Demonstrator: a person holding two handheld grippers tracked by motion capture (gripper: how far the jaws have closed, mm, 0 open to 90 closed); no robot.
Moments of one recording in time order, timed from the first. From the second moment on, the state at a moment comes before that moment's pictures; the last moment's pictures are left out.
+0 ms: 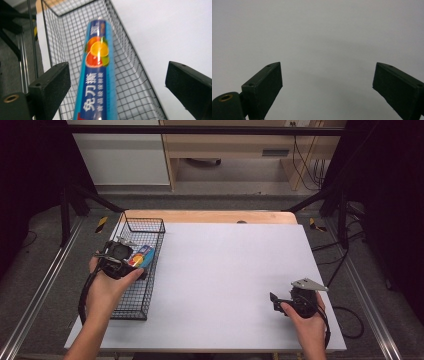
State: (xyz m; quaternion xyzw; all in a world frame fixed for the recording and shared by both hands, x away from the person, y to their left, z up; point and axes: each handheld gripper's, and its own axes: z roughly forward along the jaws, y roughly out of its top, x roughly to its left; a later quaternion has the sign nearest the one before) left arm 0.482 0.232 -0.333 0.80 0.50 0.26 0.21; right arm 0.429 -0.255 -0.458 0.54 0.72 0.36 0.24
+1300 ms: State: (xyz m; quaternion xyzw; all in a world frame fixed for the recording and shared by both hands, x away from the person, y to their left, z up) left arm 0.448 0.125 -0.358 0.85 0.35 0.26 0.29; right arm 0.428 -0.257 -0.453 0.53 0.71 0.38 0.26
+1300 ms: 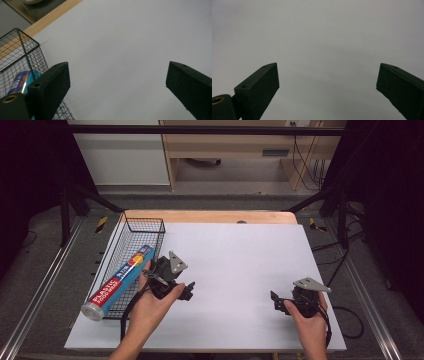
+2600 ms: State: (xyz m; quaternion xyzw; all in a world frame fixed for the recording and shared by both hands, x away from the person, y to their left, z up) left arm 0.448 0.079 -0.460 0.87 0.29 0.17 0.35; right arm 0.429 -0.255 -0.456 0.52 0.72 0.37 0.26
